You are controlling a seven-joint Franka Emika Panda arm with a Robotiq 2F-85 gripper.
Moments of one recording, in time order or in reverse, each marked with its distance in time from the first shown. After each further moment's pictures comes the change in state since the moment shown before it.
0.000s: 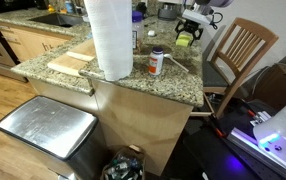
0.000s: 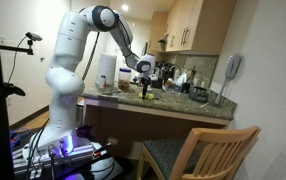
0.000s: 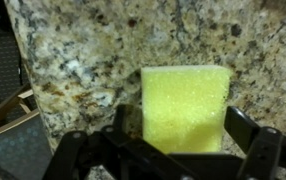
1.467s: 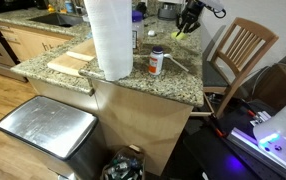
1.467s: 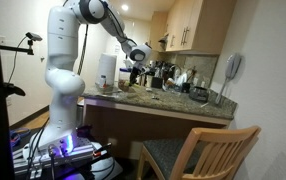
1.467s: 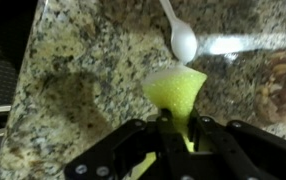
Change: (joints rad) arm 0.025 -0.180 0.068 -0.022 0.277 -0.318 -0.448
